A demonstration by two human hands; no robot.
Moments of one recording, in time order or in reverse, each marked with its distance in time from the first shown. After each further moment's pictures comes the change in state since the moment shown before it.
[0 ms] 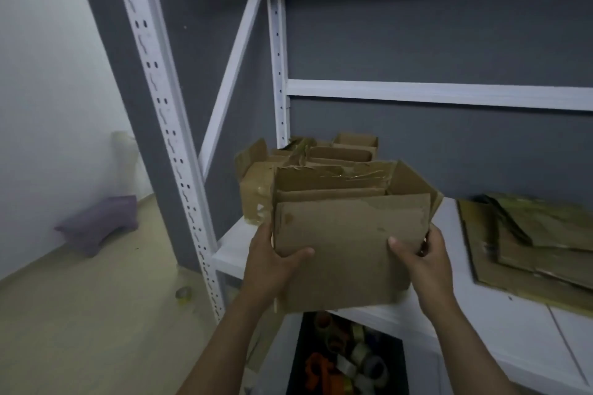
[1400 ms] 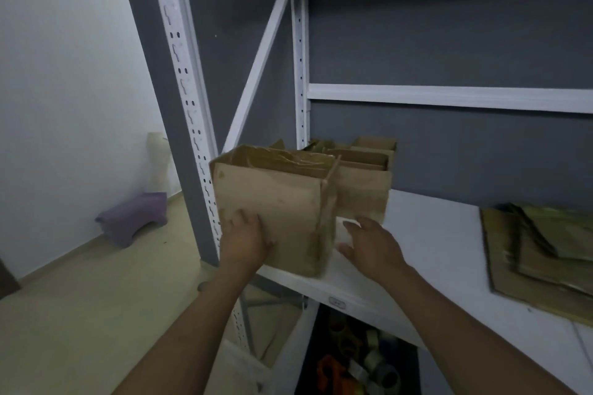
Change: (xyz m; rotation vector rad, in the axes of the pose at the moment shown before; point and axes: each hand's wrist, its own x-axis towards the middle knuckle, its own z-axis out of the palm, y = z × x) left_hand 0.029 -0.003 -0.044 1.104 0.017 -0.097; right_hand 0.017 -0.027 0.067 -1.079 -0.569 -0.353
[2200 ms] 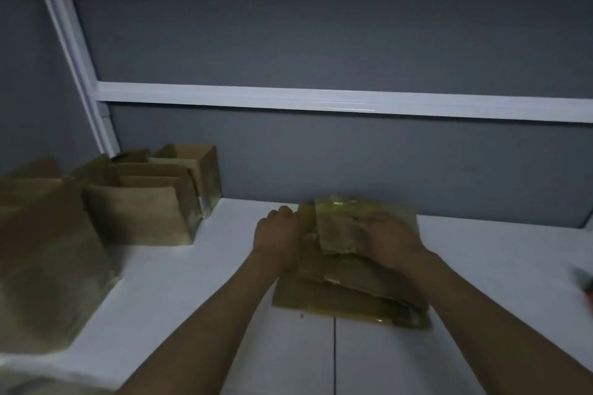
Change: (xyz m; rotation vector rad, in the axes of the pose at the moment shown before) left_hand -0.018 0.468 0.088 -0.051 -0.116 0.610; right_hand -0.091 0.402 -0.138 -0.213 0.055 0.257
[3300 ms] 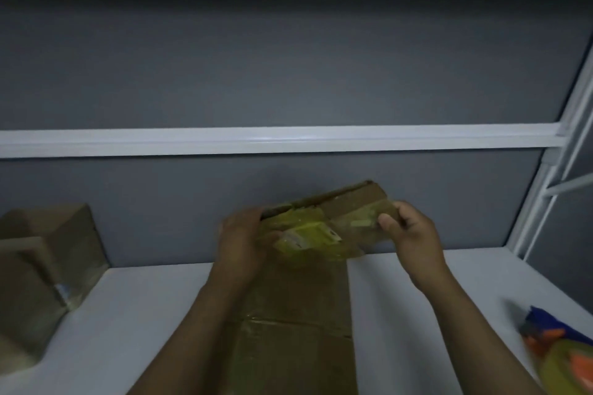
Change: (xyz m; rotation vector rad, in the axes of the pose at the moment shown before) left_hand 0.147 0.095 0.010 -0.697 0.291 0.127; right_hand 0.021 0.161 -0.072 1.008 0.676 0.156
